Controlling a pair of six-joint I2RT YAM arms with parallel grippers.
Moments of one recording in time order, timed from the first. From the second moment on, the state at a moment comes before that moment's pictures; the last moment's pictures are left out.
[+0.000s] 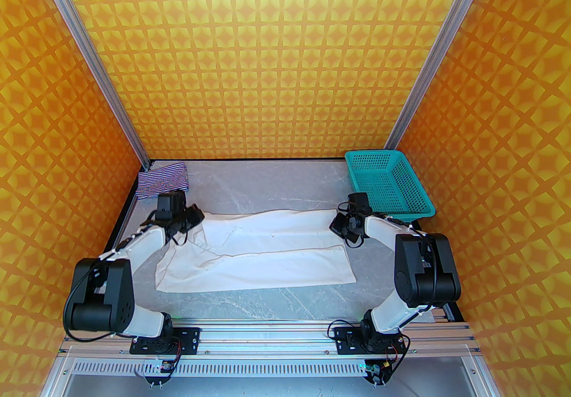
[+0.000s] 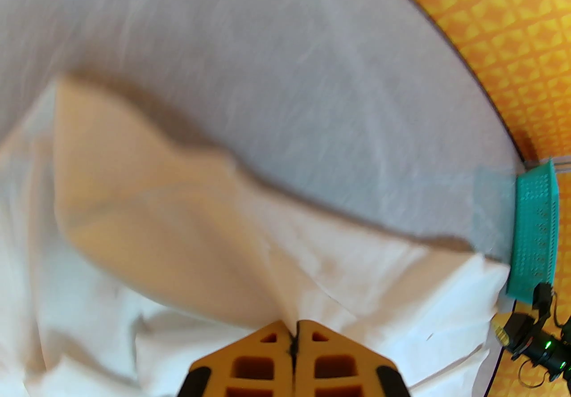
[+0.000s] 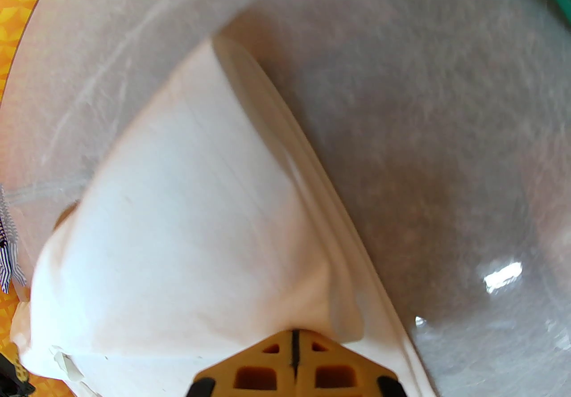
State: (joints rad) left arm -0.02 1.52 0.88 -0.14 0.30 -0.60; right arm 0.00 1.65 0.91 -0.38 -0.19 0.59
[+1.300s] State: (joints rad) left arm -0.10 1.50 0.85 -0.33 0.32 -0.49; right arm 0.01 1.69 0.94 -0.40 -0.17 0.61
